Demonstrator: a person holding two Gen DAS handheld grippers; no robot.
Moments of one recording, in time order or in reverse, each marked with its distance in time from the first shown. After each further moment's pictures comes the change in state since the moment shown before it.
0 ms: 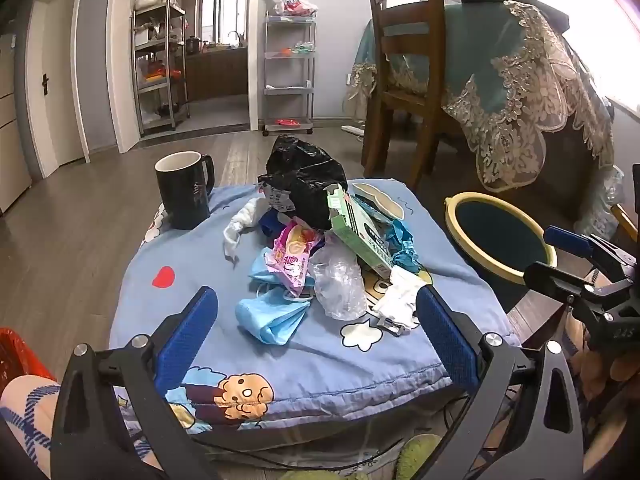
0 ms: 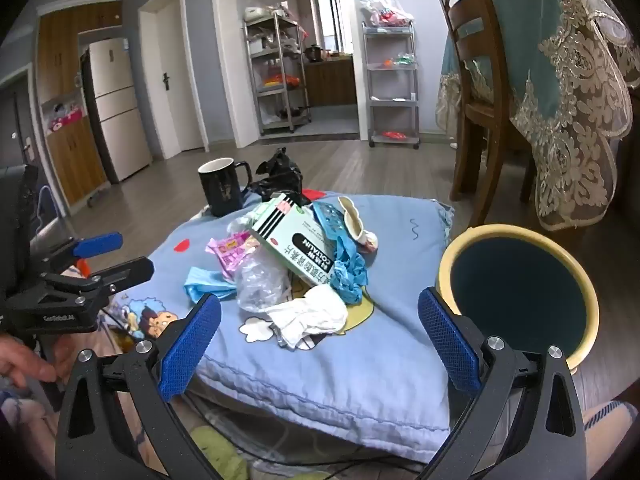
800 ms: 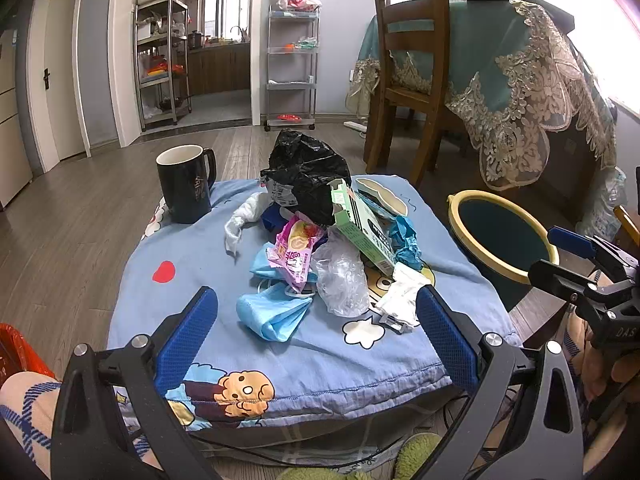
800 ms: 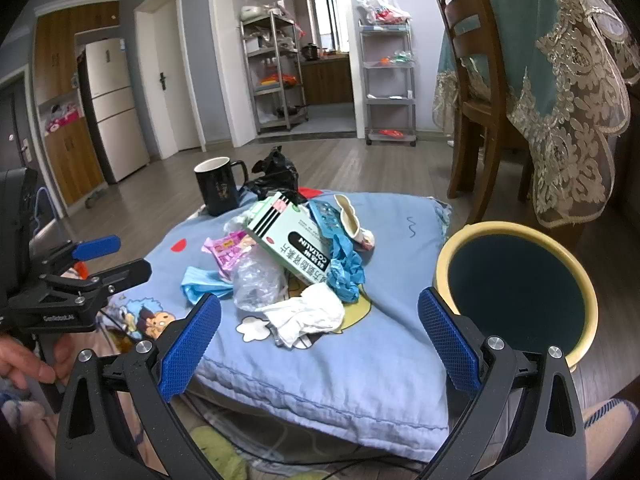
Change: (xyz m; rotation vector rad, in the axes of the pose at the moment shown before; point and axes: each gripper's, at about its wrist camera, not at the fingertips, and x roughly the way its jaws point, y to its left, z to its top) left arm 0.002 0.006 -0.001 -0.021 -0.001 -0.001; right arm 0.000 -0.004 0.000 0.004 0.005 -0.007
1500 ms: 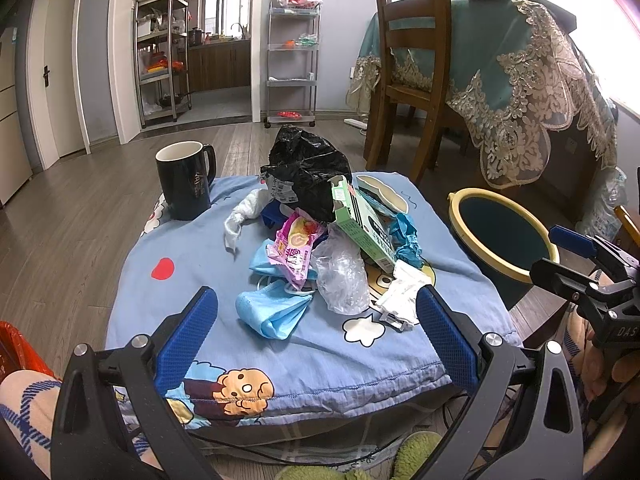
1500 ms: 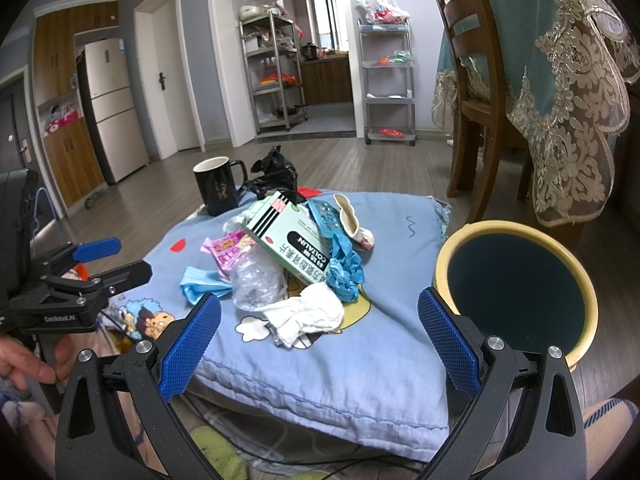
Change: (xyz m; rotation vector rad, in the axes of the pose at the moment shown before) left arm 0.004 0.002 -0.005 -0.003 0.007 0.001; right arm 0.000 0.000 0.000 0.002 0.001 -0.001
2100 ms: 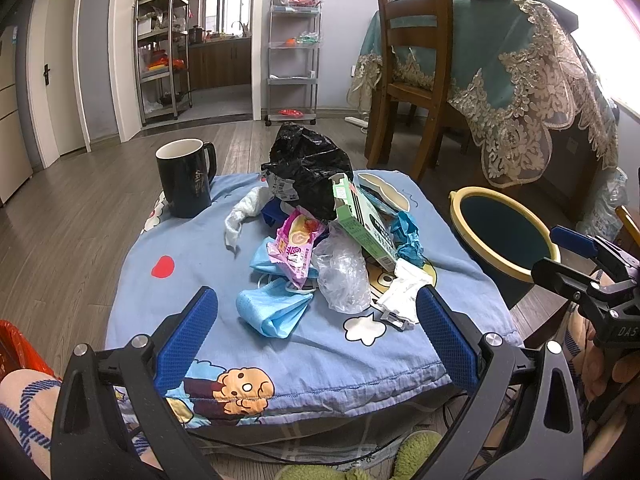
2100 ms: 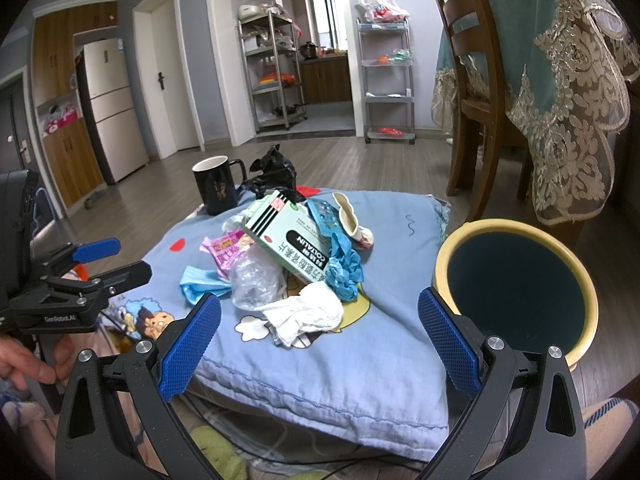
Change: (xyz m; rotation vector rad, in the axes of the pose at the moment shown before) left arm 0.002 -0.001 -0.003 0.000 0.009 0.001; right arm 0.002 0.000 0.000 0.001 0.004 -0.001
